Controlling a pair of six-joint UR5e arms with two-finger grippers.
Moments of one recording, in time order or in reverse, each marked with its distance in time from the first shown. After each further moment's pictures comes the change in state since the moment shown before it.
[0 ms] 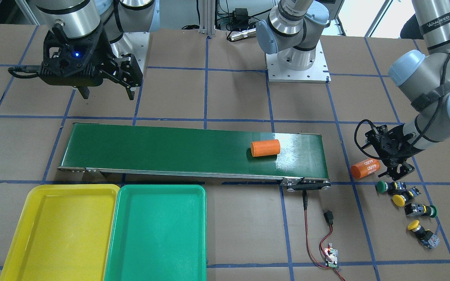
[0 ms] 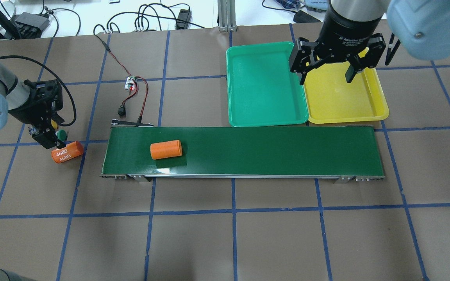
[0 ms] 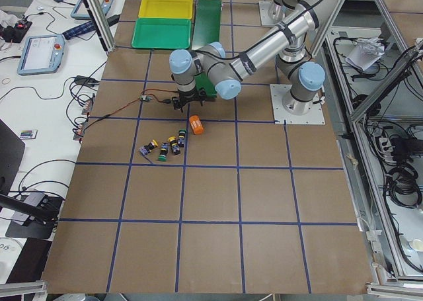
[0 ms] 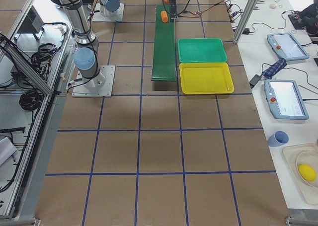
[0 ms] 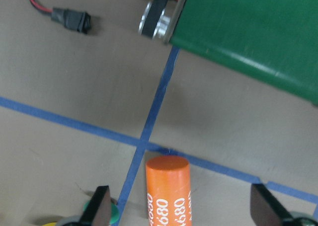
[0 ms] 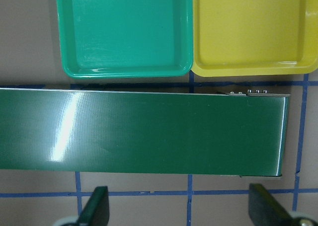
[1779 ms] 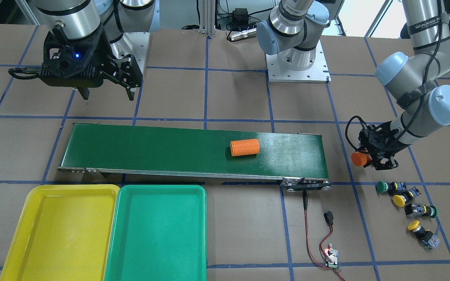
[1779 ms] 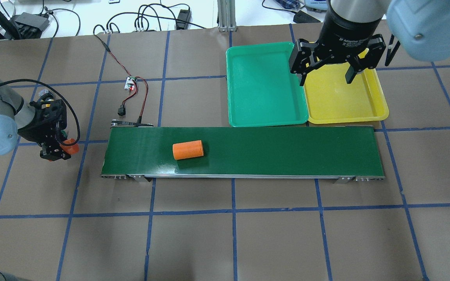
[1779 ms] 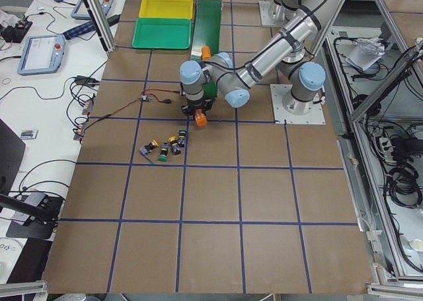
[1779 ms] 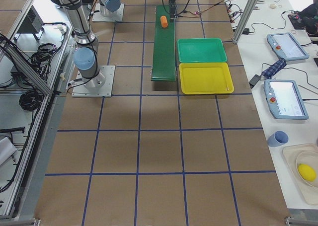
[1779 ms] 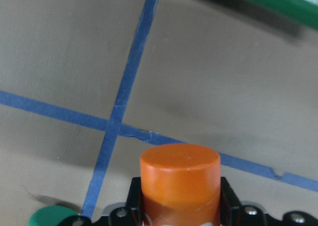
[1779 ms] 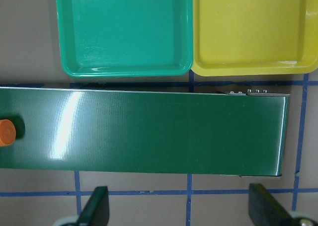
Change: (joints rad) left arm -0.011 0.064 -0.120 0.080 0.006 0.022; right arm 0.000 0.000 0.001 0.001 -0.001 -0.002
